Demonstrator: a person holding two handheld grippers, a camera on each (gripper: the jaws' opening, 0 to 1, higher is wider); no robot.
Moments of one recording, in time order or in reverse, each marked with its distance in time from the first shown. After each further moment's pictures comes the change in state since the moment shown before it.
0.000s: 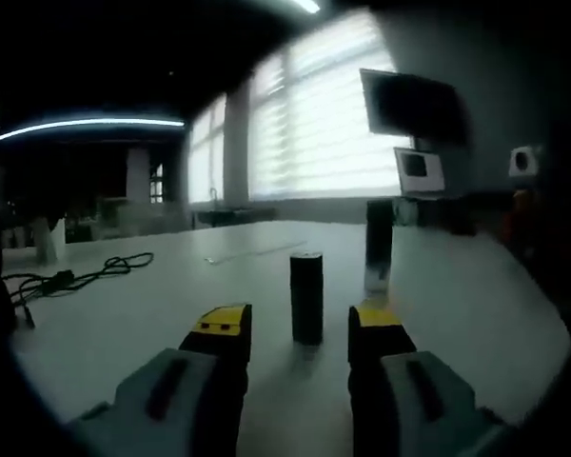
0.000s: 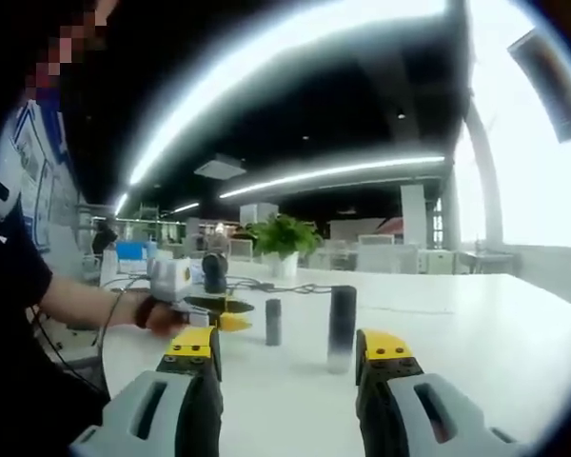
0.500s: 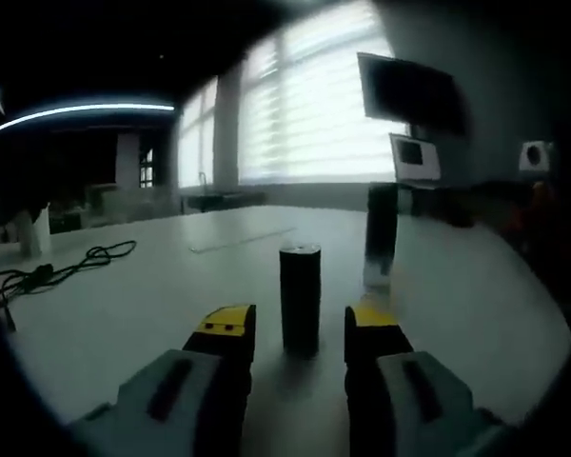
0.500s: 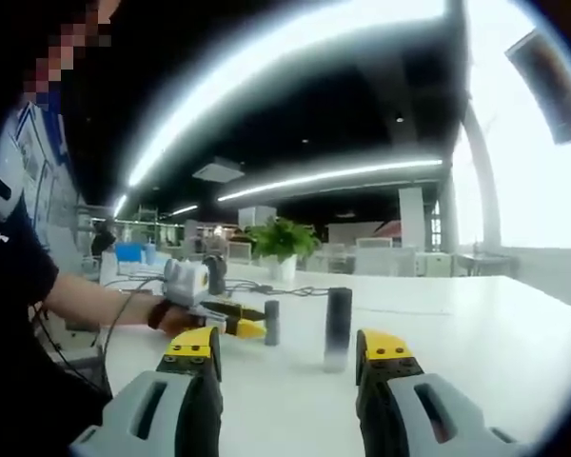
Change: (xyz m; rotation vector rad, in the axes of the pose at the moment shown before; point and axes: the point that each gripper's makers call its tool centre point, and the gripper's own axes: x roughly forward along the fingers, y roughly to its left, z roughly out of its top) left arm 0.029 -0.011 -0.007 -0.003 0.054 -0.046; right arm -0.009 -0.005 0.002 0.000 -0.014 -0.011
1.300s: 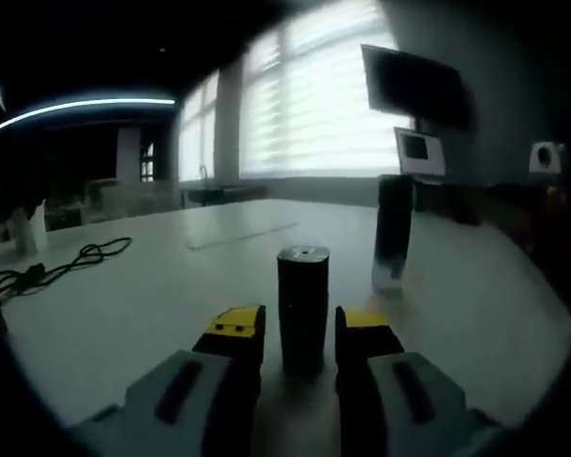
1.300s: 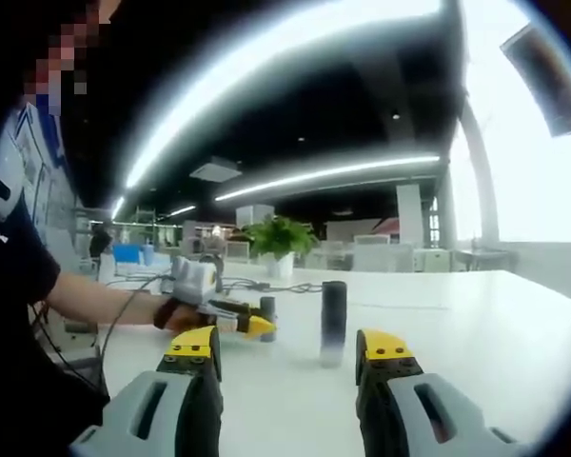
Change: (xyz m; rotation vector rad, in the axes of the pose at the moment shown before) left arm 0.022 0.001 -0.004 0.002 0.032 0.009; right arm 0.001 -0.007 -0.008 0.019 0.009 -0.009
